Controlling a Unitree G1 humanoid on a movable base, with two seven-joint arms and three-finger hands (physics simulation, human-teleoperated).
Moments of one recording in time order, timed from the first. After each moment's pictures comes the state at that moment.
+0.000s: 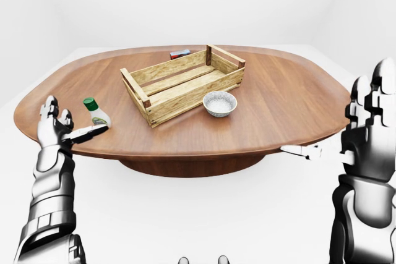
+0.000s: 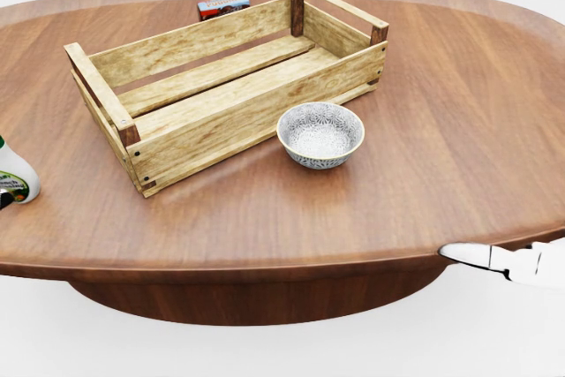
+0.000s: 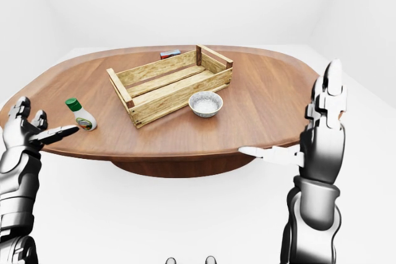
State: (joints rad) left arm -0.48 0.55 0.38 0.70 -0.37 -0.09 -0.08; right arm 0.03 -0.09 -0.33 -0.68 -0.11 0.09 0.01
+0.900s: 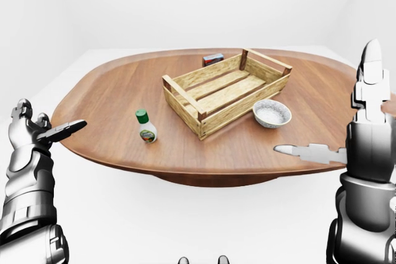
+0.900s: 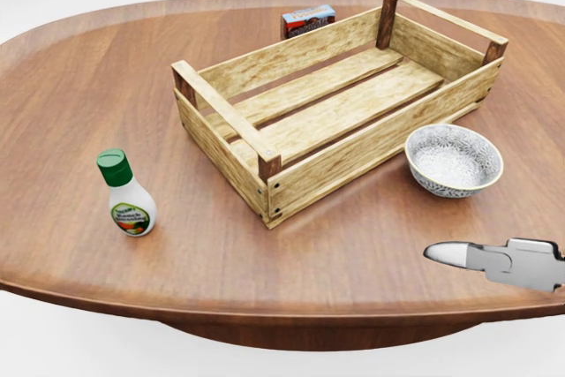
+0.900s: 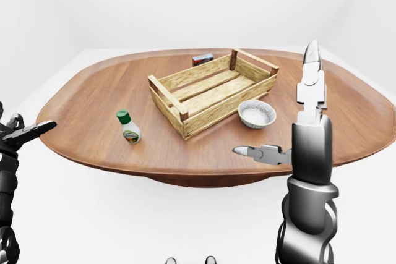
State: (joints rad) left arm -0.57 0.69 0.40 0.92 -0.45 -0.09 -0.09; right arm -0.01 -0.09 -0.26 -0.82 -0.51 0.09 0.10
